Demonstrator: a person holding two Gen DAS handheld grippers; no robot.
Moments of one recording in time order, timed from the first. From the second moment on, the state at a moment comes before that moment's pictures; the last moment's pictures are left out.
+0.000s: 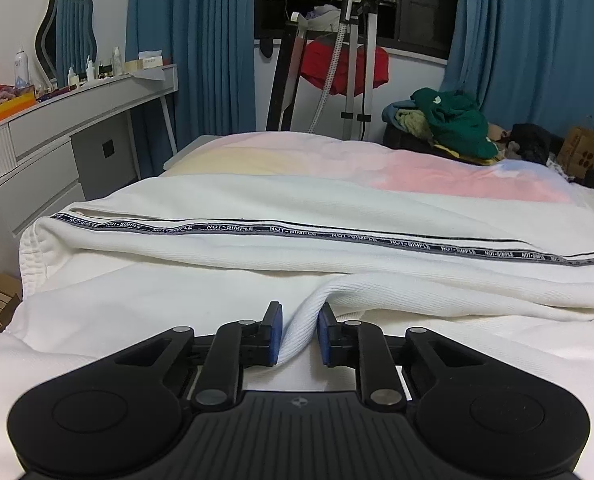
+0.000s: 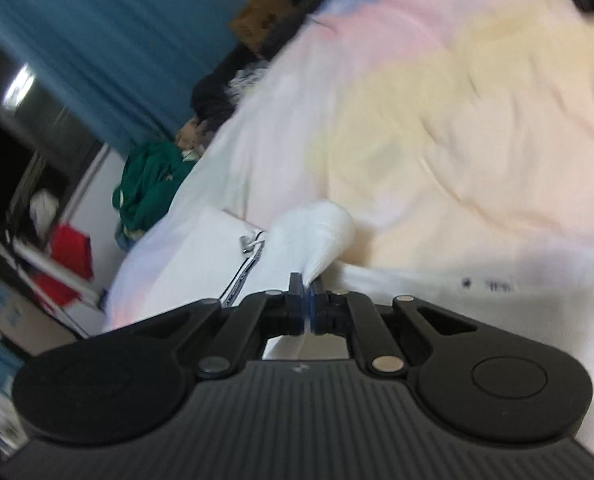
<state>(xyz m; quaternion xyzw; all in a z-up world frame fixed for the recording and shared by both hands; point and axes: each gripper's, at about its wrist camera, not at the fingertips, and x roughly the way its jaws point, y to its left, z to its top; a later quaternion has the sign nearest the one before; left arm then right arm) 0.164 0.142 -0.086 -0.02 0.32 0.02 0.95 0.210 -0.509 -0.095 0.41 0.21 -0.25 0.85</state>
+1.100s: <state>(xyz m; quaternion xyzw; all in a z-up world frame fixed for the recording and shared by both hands) 0.025 0.194 -0.003 -0.07 0.29 0.12 0.95 0.083 -0.455 -0.044 0.36 0.24 -0.25 0.86</state>
